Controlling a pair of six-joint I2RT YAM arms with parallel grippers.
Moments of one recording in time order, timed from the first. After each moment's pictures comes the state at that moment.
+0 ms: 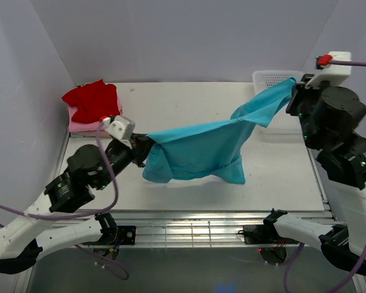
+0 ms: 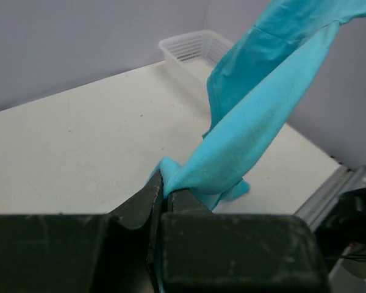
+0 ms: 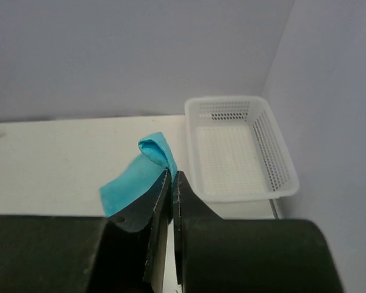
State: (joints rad) left arm -1.03 0.77 1.11 -0.35 -0.37 -0.11; right arm 0.58 1.06 1.79 -0.81 0.66 0.02
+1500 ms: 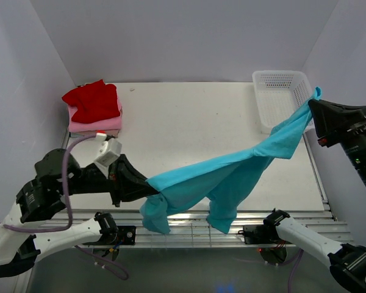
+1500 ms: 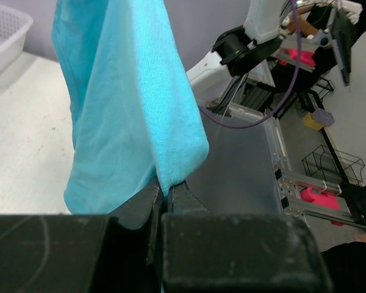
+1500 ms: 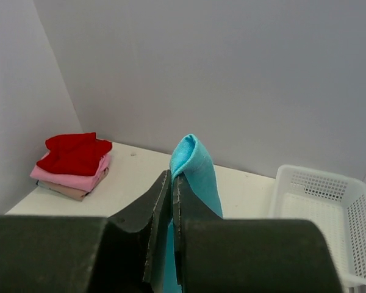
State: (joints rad) left arm -1.03 0.66 1.31 -0.62 0.48 -0.34; right arm 0.58 0.84 1.96 -0.83 0.16 0.03
